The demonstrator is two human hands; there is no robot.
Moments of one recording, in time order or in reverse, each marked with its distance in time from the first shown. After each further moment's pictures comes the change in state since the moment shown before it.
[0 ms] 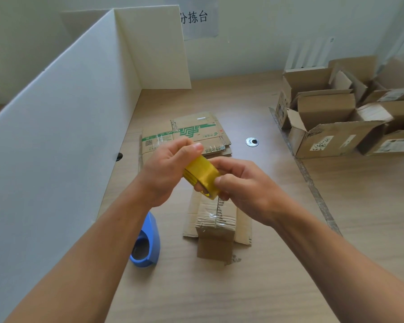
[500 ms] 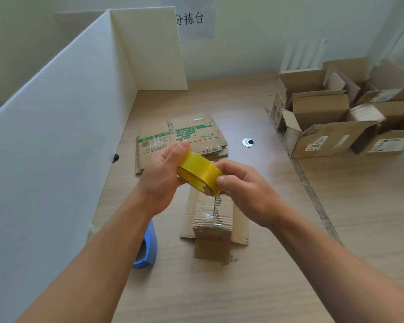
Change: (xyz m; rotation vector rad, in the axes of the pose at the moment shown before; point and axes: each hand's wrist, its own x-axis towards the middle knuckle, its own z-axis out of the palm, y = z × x) left_hand 0.001 -0.021 0.004 -0.197 0.085 -0.031; right_hand -0.006 0.008 -0.003 -0.055 0.108 -0.030
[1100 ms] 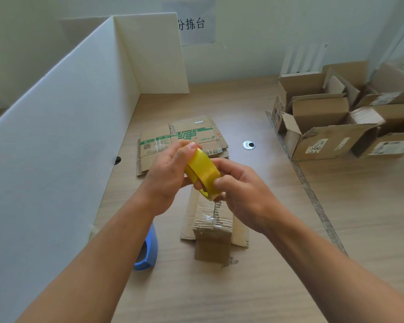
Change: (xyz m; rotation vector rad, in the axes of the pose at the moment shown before) left_hand -0.002 0.008 0.008 0.080 -0.030 -0.029; right_hand 0.000 -0.002 0.009 0.073 0.016 -0.001
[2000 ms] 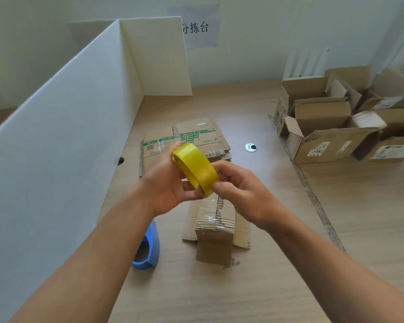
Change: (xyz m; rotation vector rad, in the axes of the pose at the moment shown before) left_hand 0.000 0.003 -0.011 -0.375 -0.012 -0.419; right_hand -0.005 -0.011 0.005 -0.118 -0.053 -0.103
